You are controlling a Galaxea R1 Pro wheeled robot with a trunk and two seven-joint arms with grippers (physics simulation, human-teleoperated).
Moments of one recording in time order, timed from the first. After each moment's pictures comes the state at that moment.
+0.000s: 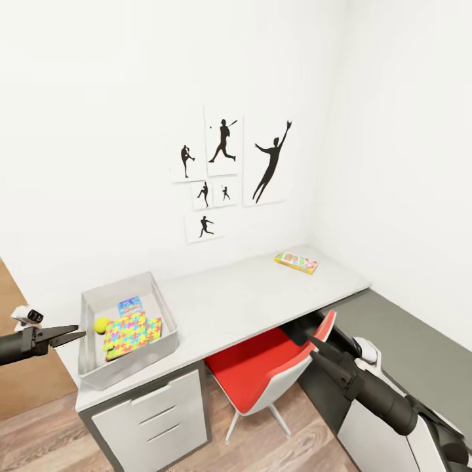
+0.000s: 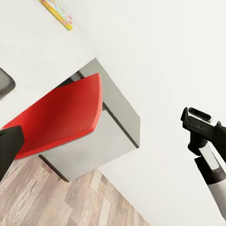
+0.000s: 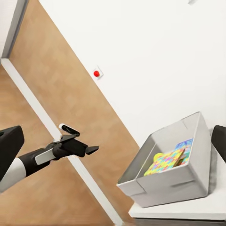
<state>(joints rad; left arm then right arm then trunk) -0.62 0.76 -0.05 -0.71 0.55 0.74 -1.57 -0.11 -0.08 -0.26 -1.54 -0.60 0.50 1.20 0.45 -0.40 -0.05</state>
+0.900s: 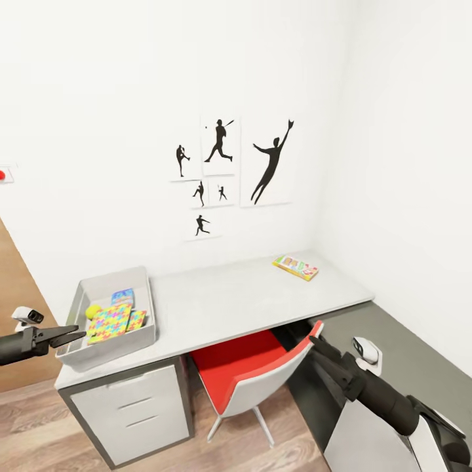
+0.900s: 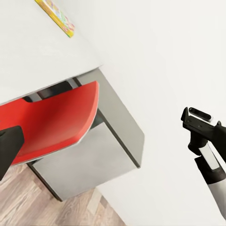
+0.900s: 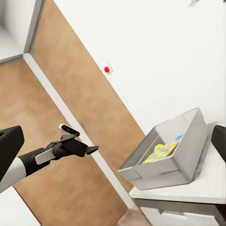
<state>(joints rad) -0.62 0.76 -0.06 -0.70 0.55 0.74 -1.57 -0.11 -0.09 -0.26 -1.54 -0.60 0.50 1.20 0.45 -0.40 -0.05</state>
